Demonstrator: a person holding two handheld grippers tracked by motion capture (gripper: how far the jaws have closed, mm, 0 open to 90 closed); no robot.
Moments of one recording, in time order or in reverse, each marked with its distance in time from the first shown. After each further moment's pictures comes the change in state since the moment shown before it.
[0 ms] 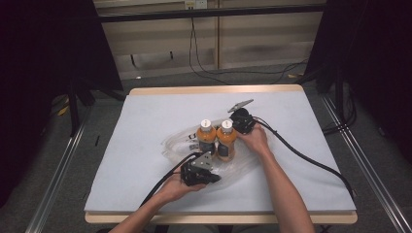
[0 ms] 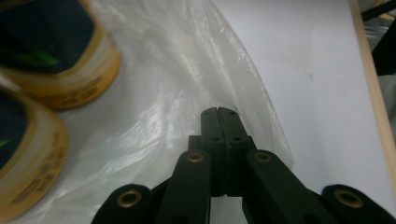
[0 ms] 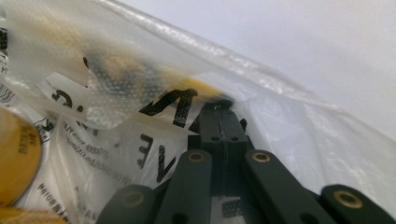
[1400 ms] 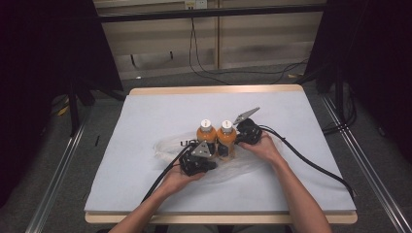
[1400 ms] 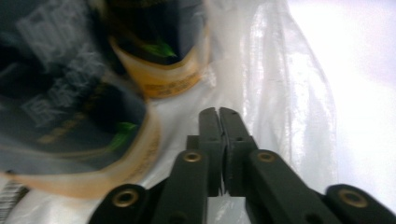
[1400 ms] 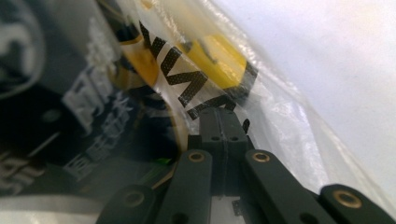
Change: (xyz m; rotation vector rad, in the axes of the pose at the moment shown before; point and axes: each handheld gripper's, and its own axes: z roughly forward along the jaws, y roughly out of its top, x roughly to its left) left arm 0.023 0.004 0.001 0.005 0.134 -0.077; right arm 0.016 -0.028 -0.028 0.037 0.232 -0.093
